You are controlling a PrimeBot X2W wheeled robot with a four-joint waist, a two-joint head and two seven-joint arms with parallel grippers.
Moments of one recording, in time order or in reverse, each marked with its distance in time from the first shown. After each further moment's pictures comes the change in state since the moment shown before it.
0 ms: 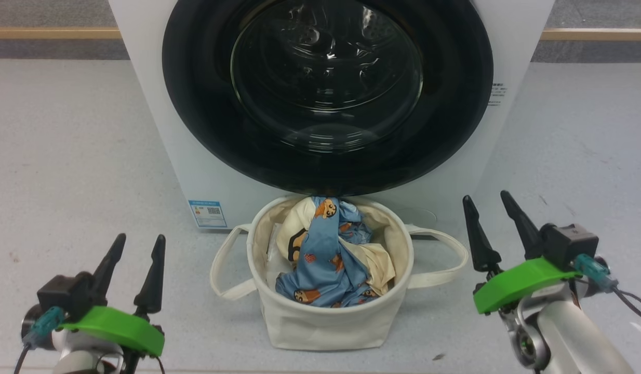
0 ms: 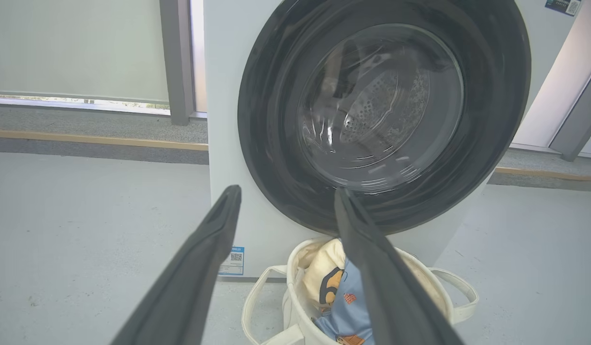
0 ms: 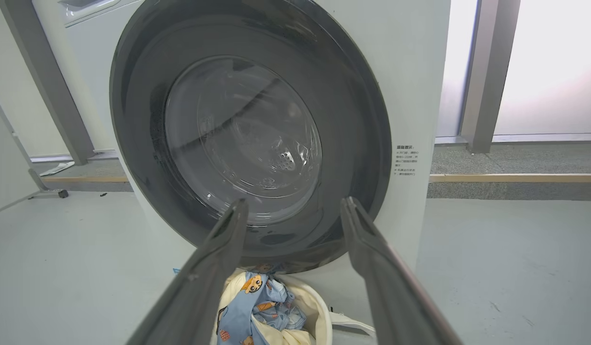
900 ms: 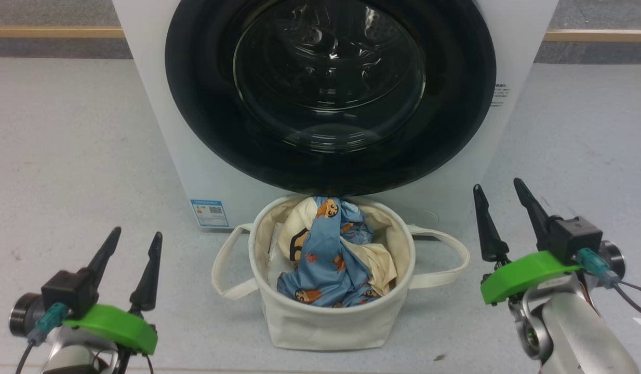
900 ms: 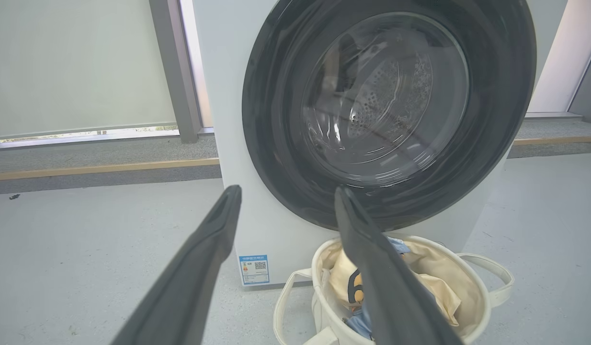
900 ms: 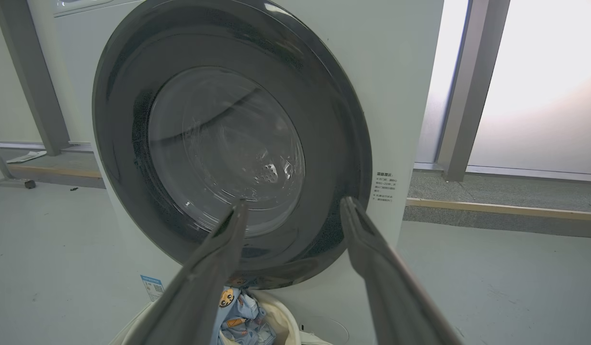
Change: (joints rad) left arm -0.027 0.018 0.014 0.025 0.153 -0.011 -0.035; right arm -0.025 0.021 -0.071 0.017 -0.158 0.000 -0.010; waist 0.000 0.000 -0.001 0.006
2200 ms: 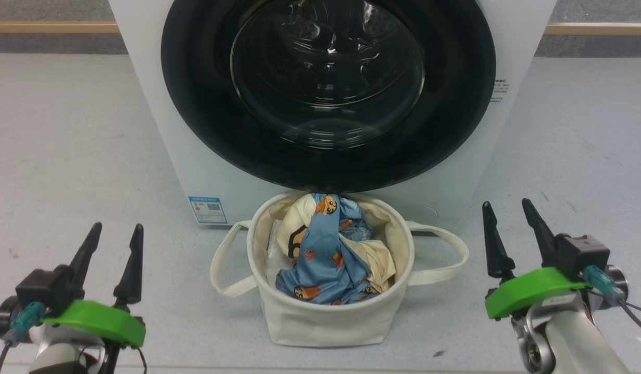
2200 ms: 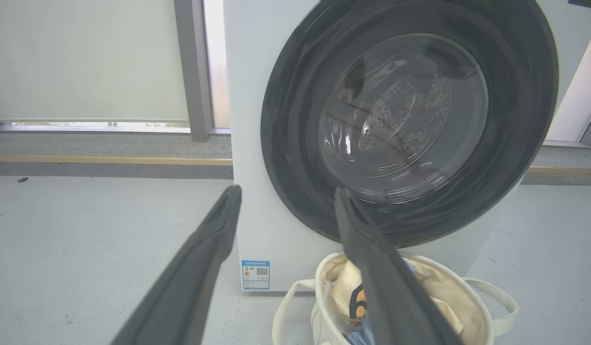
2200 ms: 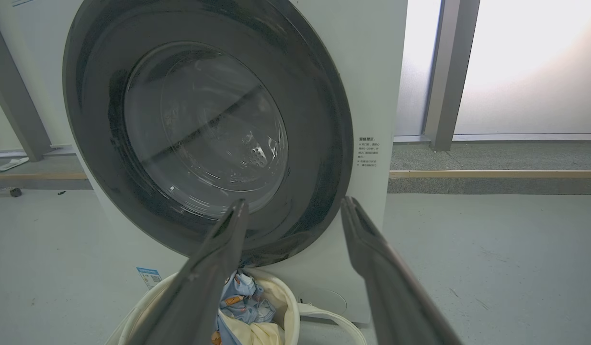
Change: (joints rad) left arm -0.004 -0.002 0.047 -0.005 -0.067 -0.001 0.000; right arm 0.064 0.034 -0.066 0.002 0.012 0.000 0.000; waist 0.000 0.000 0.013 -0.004
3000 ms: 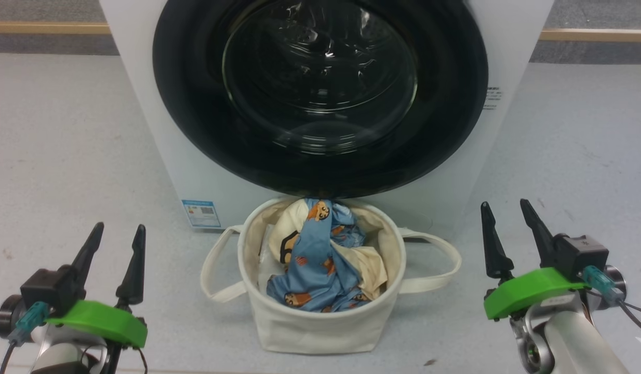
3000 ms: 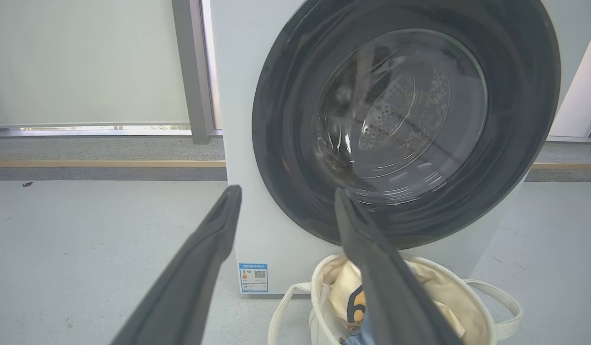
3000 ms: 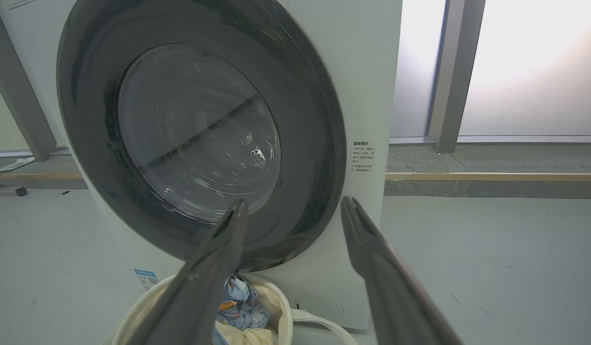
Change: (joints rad) left arm 0.000 -0.004 0.004 -0.002 0.031 0.000 0.000; right arm 0.000 0.001 0.005 0.000 0.007 0.000 0.000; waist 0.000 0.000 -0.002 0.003
